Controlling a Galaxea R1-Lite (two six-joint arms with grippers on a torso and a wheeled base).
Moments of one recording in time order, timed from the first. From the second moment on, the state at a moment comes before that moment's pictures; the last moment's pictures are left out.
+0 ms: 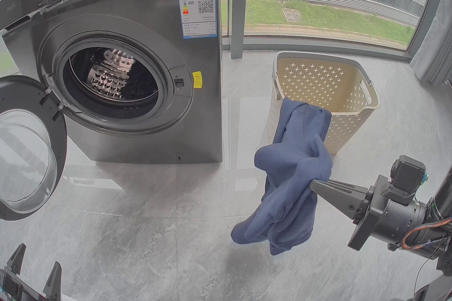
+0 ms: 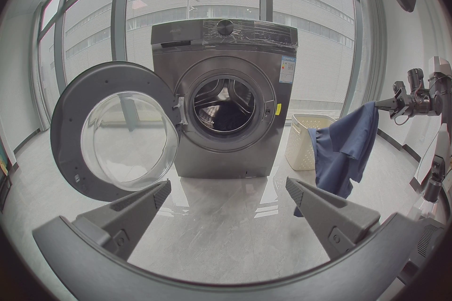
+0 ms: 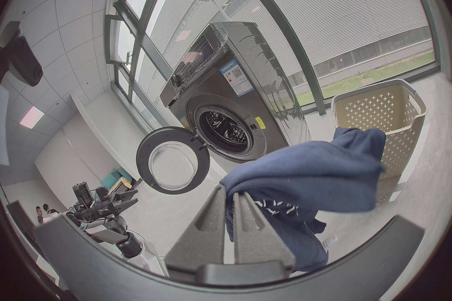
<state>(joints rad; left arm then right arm) 0.00 0.02 -0.02 0.00 -0.01 -0.01 0.88 1.38 -0.33 -1.08 -0.05 0.31</state>
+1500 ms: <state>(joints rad) 0.00 0.02 -0.02 0.00 -0.01 -0.01 0.85 1.45 -0.37 -1.15 -0.07 0.31</state>
